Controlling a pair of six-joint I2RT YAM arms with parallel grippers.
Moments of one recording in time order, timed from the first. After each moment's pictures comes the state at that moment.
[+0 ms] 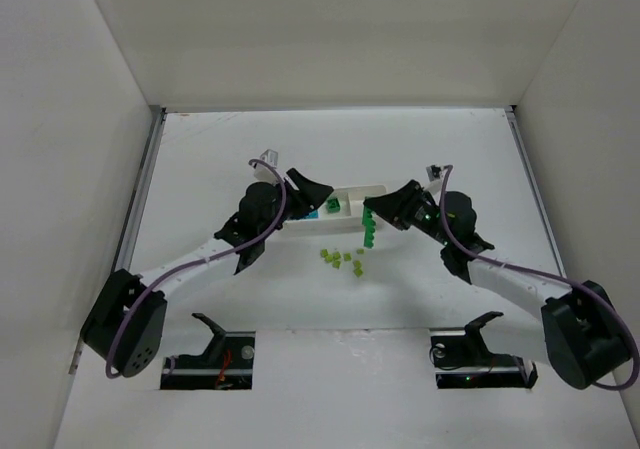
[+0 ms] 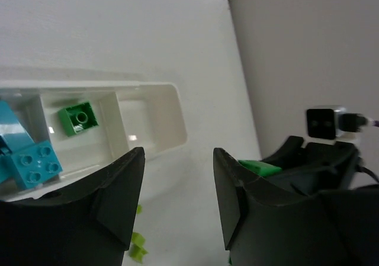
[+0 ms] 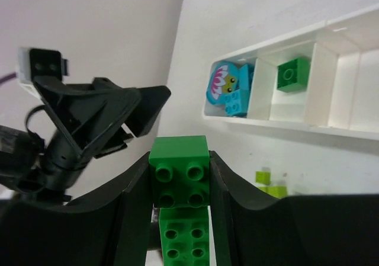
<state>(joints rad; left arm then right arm) -0.63 1.27 0.67 0.37 -0.01 -0.90 0.45 1.14 0.46 0.56 -0.33 1.07</state>
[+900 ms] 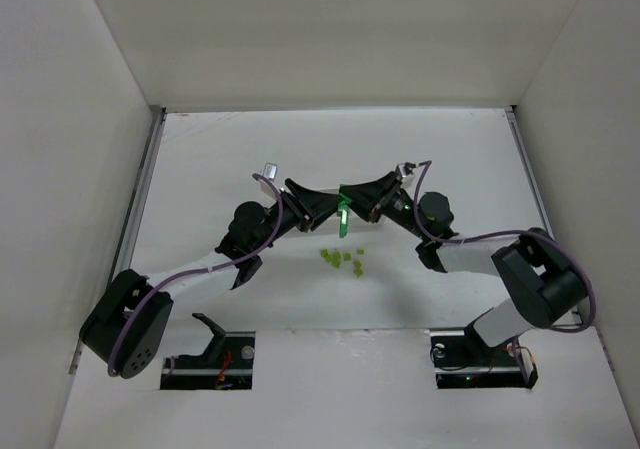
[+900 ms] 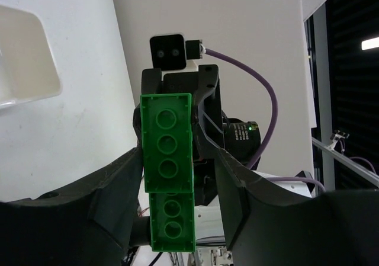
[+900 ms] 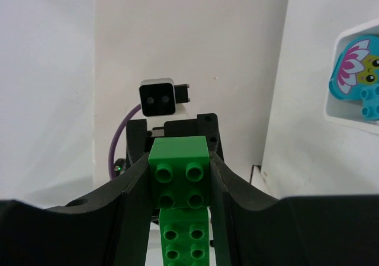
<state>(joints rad) -0.62 1.24 0.45 0.84 0.28 -1.38 0.55 1.51 0.53 1.13 -0.37 1.55</state>
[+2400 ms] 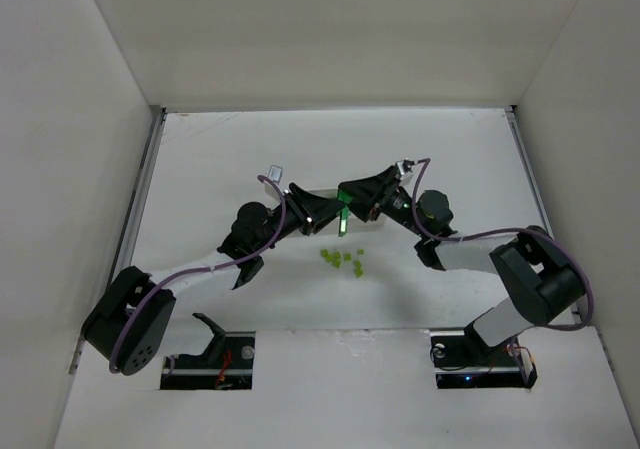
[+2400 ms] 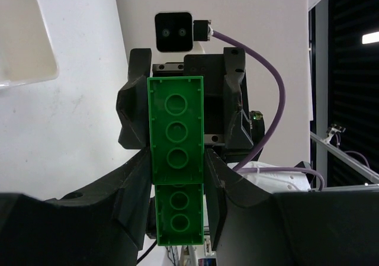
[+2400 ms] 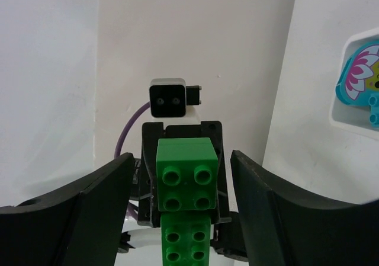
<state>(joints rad) -0.63 1.26 0.45 0.84 0.31 -1.41 0.55 1.55 0.55 1.18 -0.39 1.55</state>
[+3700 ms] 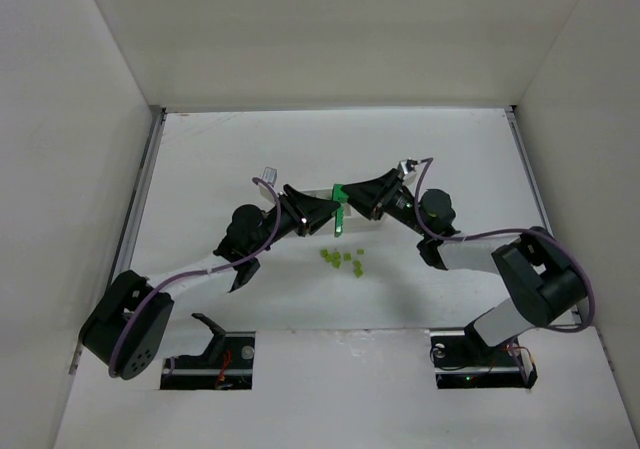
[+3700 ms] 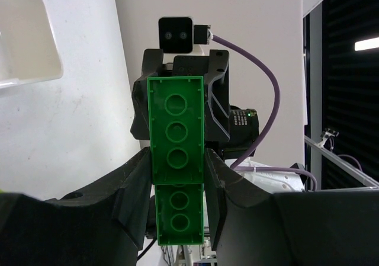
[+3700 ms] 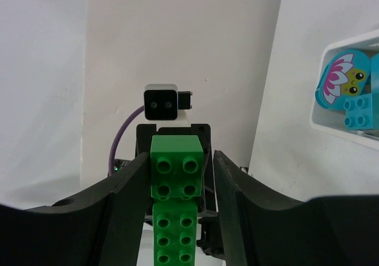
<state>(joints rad) -0.61 1.23 0.41 0.85 0.32 -1.43 0.52 1.53 0.54 1.13 -0.40 1.50</state>
